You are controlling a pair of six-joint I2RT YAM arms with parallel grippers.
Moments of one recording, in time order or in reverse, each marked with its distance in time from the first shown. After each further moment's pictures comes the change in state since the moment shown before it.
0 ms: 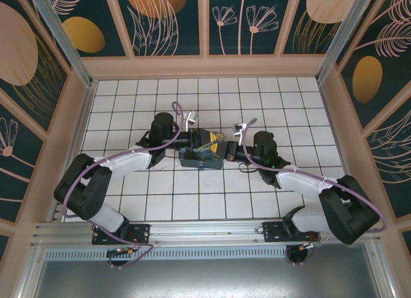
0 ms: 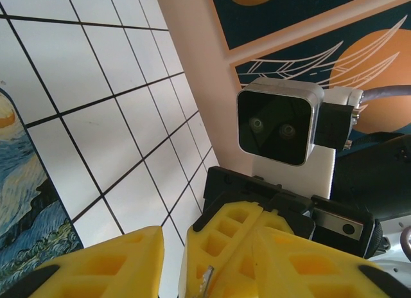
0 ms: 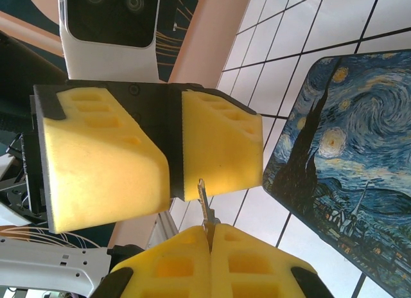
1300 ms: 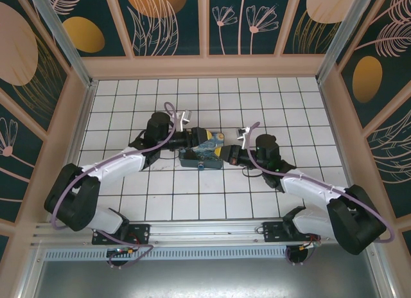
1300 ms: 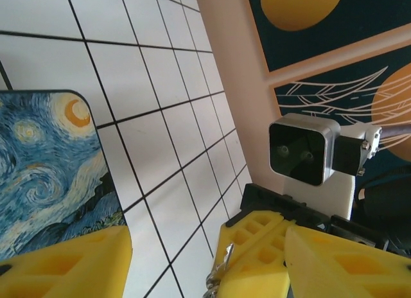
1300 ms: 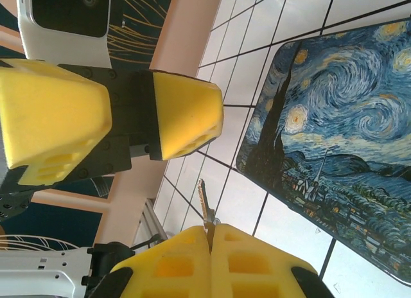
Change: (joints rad) left arm 0.016 -0.098 0.002 -0.212 -0.134 0.070; right arm 0.002 -0.088 -0.033 -0.136 0.047 -0.030
